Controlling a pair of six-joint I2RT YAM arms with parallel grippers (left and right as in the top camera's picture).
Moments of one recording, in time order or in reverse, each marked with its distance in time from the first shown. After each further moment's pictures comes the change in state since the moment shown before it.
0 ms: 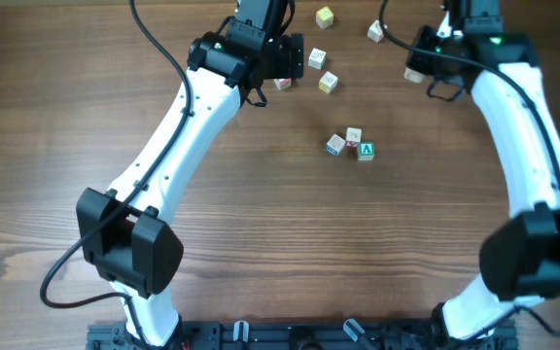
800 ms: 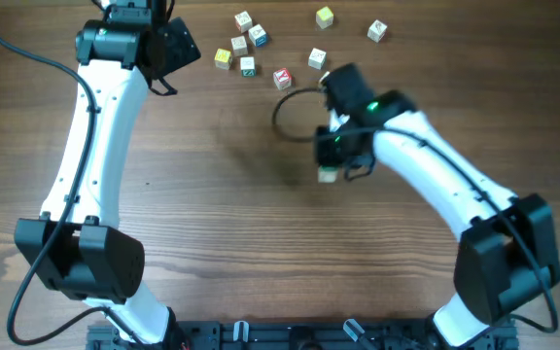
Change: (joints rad) left arm 0.332 -0.095 0.000 -0.238 -0.080 -0.181; right arm 0.439 -0.019 -0.369 -0.007 -0.104 0.084
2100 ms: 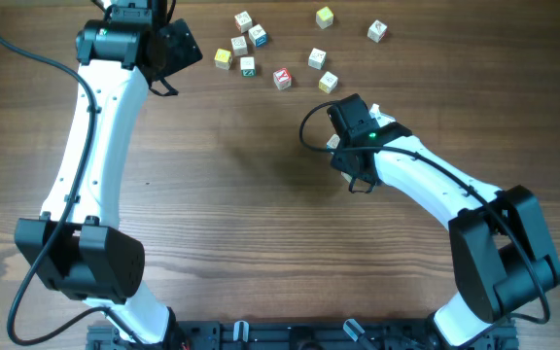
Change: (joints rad) left arm 0.000 0.000 0.000 -0.005 0.018 0.000; right arm -0.041 0.000 -0.237 0.265 0.335 0.373
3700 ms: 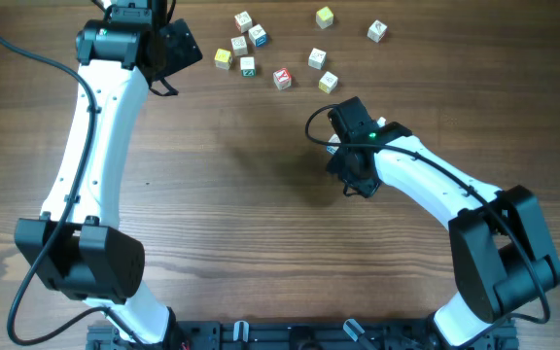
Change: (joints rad) left arm 0.000 0.000 0.000 0.000 0.000 0.000; right arm 0.000 0.000 0.000 -0.072 -0.149 0.229
